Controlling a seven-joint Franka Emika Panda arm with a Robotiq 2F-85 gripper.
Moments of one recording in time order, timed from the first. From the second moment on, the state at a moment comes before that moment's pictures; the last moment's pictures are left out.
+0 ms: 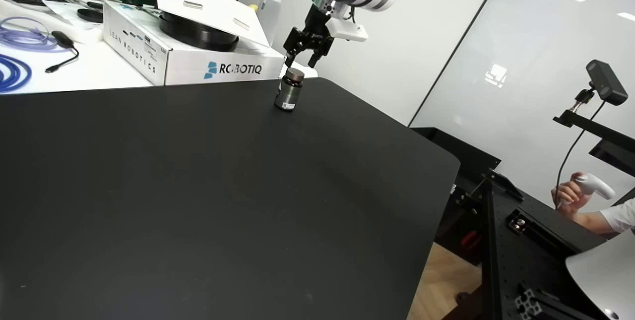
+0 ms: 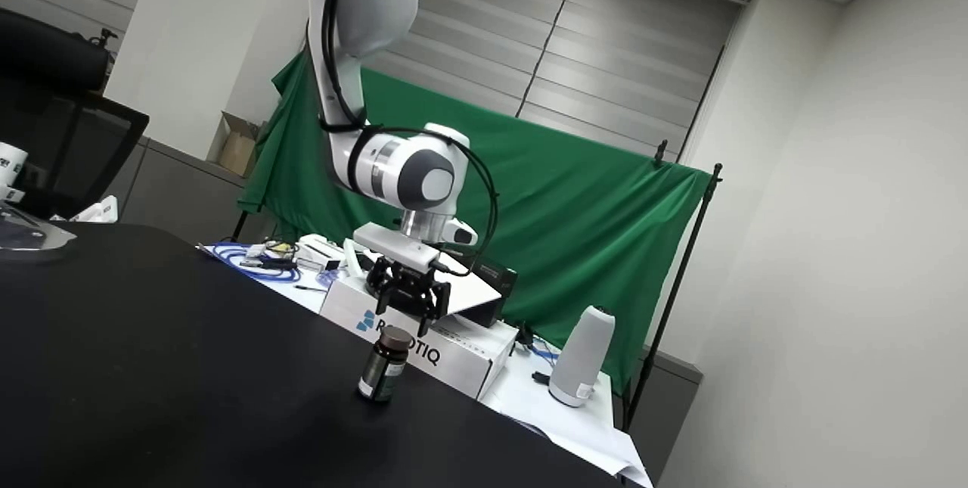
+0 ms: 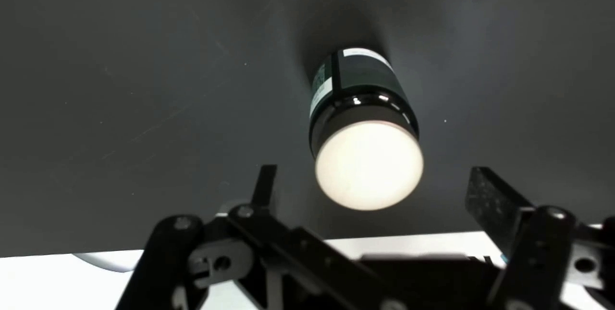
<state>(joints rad) -0.14 0.87 -0.09 -1.47 0.04 2.55 -0.03</state>
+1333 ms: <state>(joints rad) -0.13 0.96 -0.09 -1.39 0.04 2.55 -0.02</state>
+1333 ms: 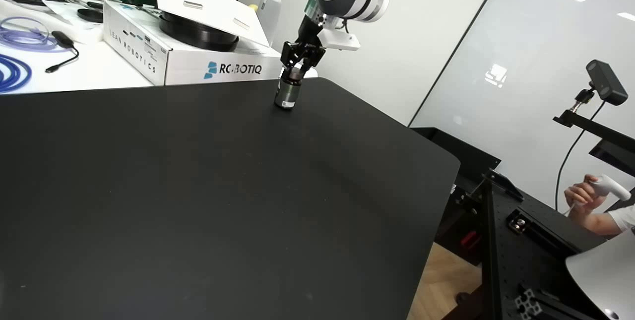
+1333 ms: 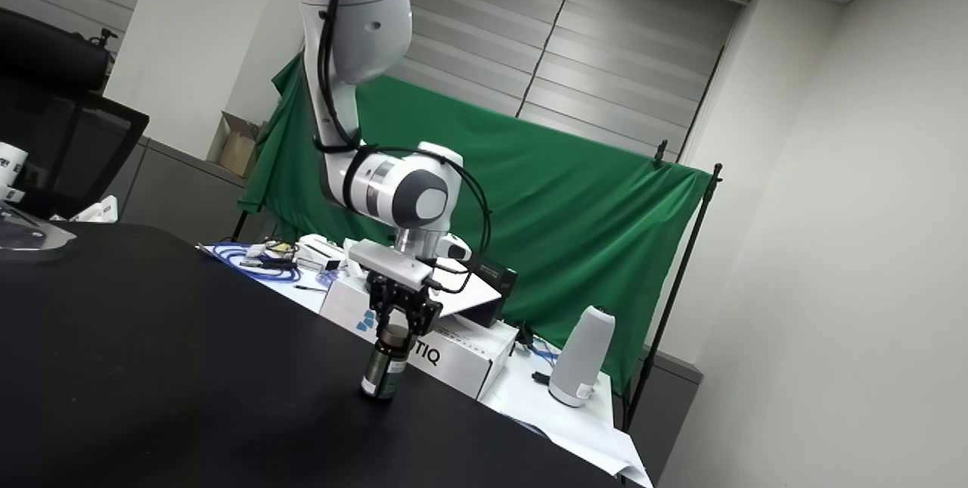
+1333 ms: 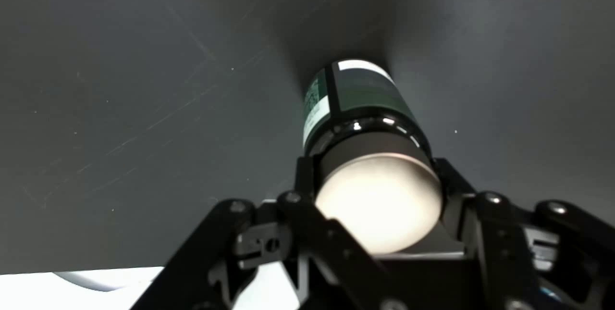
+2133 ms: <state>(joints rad) -0.12 0.64 -0.18 -1.56 -0.08 2.31 -0.02</state>
